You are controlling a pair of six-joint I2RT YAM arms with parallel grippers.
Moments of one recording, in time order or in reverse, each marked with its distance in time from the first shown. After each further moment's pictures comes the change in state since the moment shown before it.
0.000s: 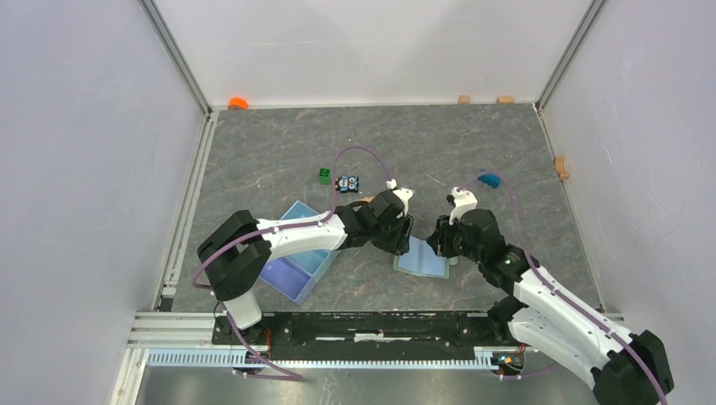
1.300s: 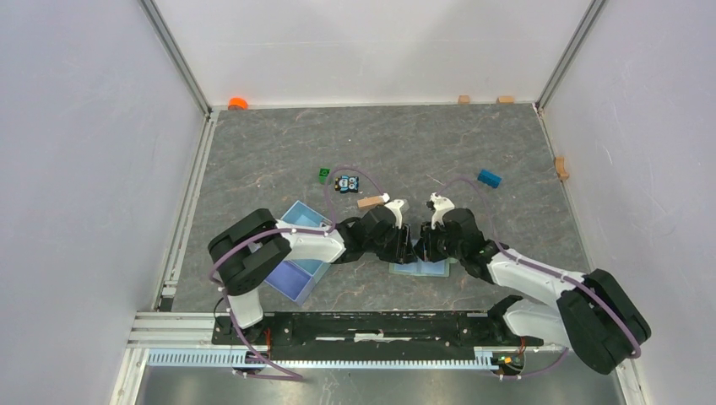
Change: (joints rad) left arm 0.000 0.055 -0.210 0.417 0.139 -0.209; right arm 0.000 0.395 -0.080 0.342 -0.180 0.012
